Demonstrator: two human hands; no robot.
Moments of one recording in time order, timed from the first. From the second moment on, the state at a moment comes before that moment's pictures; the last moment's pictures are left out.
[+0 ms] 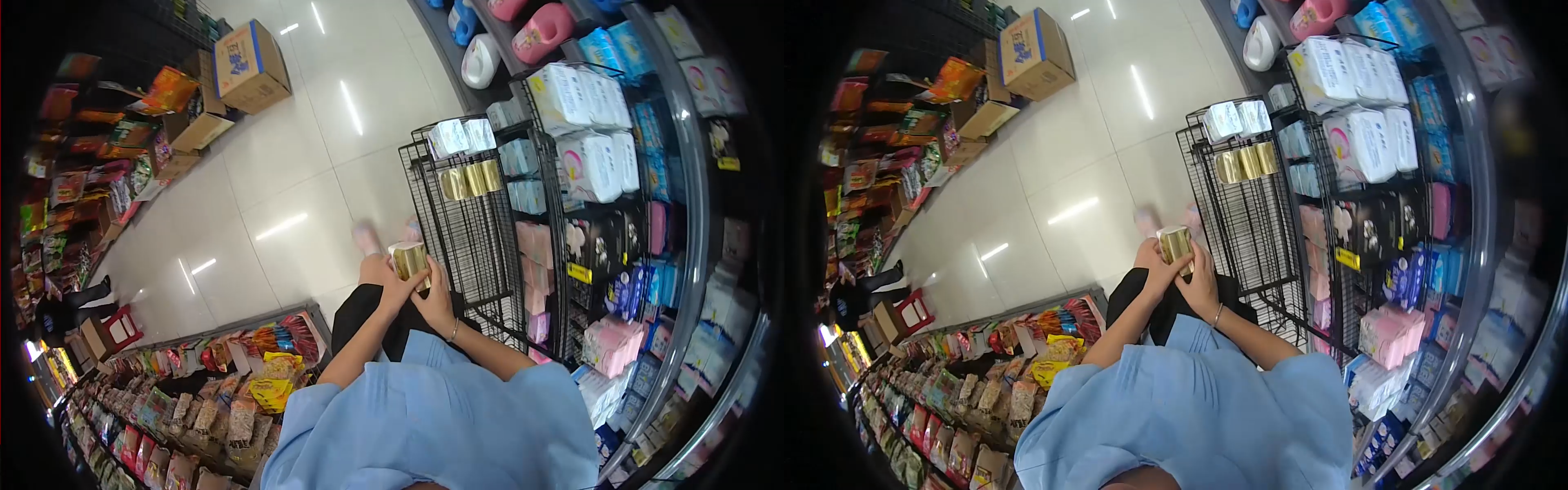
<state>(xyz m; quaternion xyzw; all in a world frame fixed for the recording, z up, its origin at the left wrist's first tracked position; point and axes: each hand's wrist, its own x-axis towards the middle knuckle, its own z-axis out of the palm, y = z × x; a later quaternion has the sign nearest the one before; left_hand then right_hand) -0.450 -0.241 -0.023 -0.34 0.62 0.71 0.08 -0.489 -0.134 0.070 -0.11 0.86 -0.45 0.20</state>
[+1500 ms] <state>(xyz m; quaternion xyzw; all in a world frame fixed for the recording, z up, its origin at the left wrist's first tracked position) -0.652 -0.185 -0.167 -0.31 0.77 0.56 0.08 -0.670 -0.107 -0.135 0.09 0.94 -0.33 0.08</state>
